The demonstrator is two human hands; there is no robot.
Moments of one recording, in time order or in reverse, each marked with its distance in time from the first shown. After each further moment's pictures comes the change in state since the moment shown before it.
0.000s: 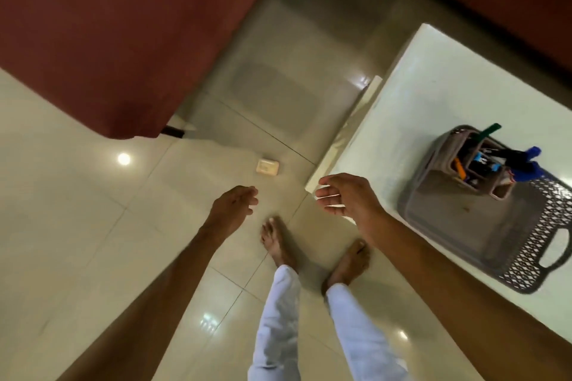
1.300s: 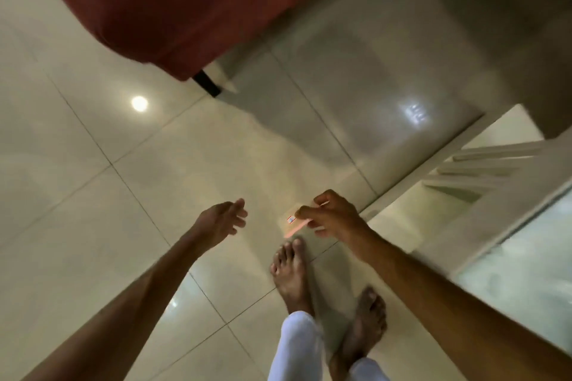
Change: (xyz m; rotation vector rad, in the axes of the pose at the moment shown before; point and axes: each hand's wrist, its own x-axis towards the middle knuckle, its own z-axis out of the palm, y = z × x) left_hand 0.205 -0.218 -0.057 -0.132 0.019 -0.245; right_hand 0.265 0.118 0.158 -0.649 -0.138 0.018
